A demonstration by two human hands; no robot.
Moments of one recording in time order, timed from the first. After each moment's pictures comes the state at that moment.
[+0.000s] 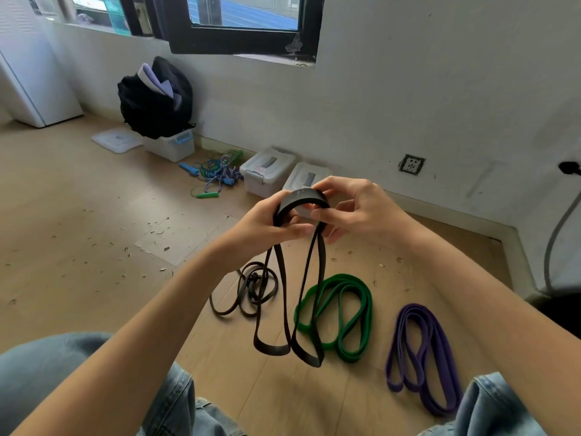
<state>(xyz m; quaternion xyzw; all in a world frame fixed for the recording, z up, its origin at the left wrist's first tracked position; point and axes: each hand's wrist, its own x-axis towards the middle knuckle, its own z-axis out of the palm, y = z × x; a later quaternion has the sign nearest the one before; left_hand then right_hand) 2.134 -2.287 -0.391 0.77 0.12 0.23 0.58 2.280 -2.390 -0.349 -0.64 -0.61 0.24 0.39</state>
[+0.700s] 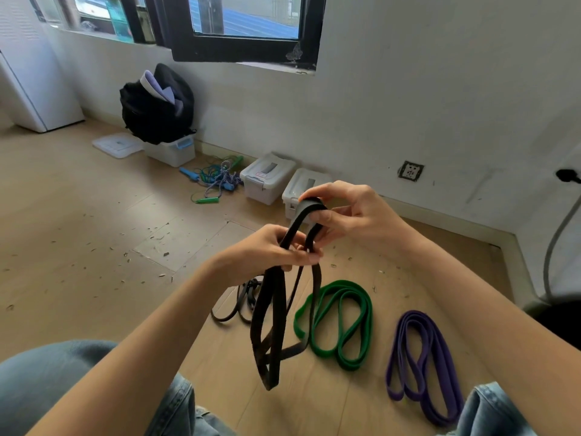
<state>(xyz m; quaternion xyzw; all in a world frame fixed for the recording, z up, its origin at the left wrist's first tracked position) 2.134 -2.281 -0.408 0.74 0.12 0.07 0.65 2.270 -2.393 -0.343 -0.61 -0.61 0.27 0.43</state>
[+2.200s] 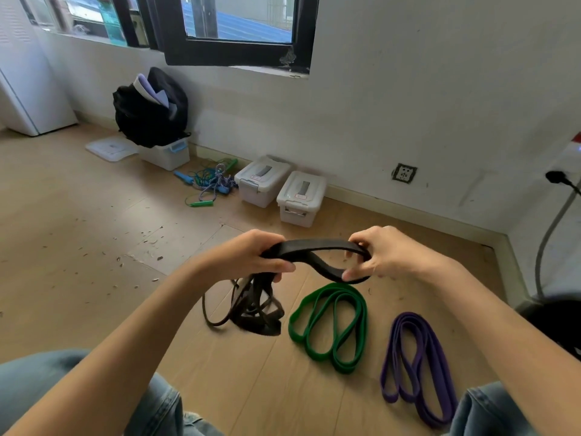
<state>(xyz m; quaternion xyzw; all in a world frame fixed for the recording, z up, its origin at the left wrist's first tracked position) 2.129 -2.267 -0.407 0.88 0.13 0.03 0.45 2.323 -2.418 -0.373 -0.81 -0.54 0.21 0.11</state>
